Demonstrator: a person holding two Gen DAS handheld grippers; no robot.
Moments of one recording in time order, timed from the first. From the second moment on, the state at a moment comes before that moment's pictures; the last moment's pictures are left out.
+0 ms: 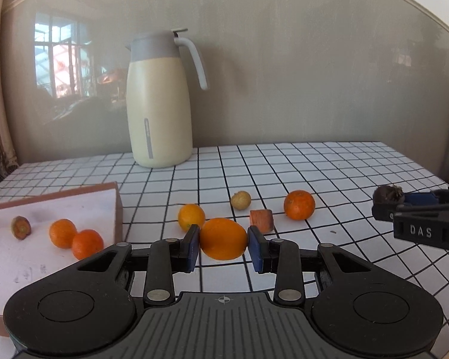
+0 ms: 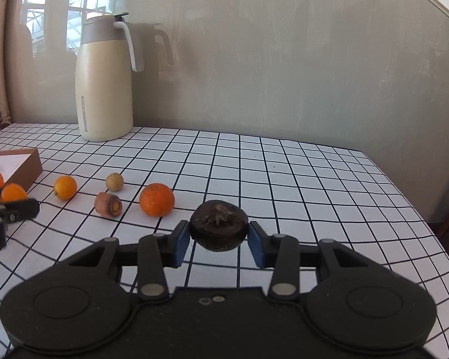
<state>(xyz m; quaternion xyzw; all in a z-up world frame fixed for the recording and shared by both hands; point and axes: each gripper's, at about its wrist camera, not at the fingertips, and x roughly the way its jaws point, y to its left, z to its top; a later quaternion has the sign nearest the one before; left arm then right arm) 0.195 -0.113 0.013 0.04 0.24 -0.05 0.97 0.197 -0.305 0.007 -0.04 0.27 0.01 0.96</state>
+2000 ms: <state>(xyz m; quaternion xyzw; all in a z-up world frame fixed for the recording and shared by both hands) 0.121 0.054 0.053 0.01 0.17 0.09 0.98 0.168 -0.115 0.063 -0.06 0.18 0.19 0.96</state>
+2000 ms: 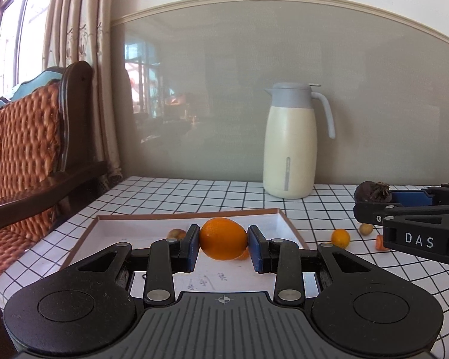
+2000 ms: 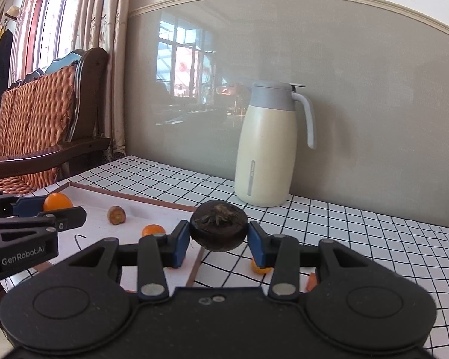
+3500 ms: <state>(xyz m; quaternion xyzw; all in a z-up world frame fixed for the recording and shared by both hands) 0.107 0.162 0.041 -0.01 0.19 0.18 0.97 0.179 -0.023 0.059 -0.08 0.17 0.25 0.95</state>
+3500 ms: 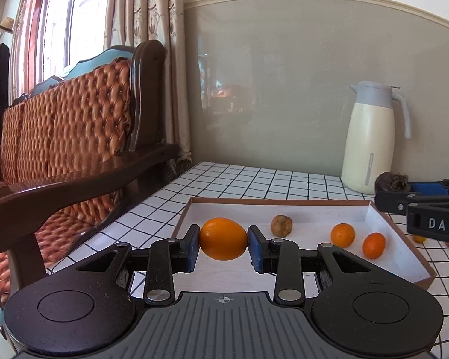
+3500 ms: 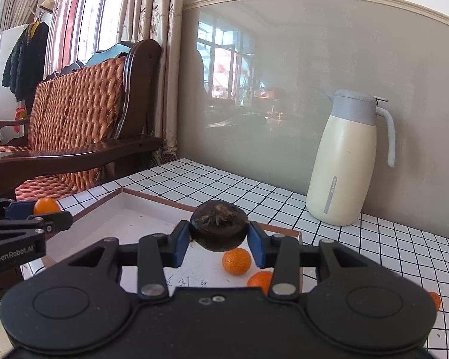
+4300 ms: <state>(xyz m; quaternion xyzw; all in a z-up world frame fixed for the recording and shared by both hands) 0.169 0.187 0.040 -0.03 0.18 0.19 0.96 0.234 -0.020 0.052 -0.08 0.18 0.23 0.95</state>
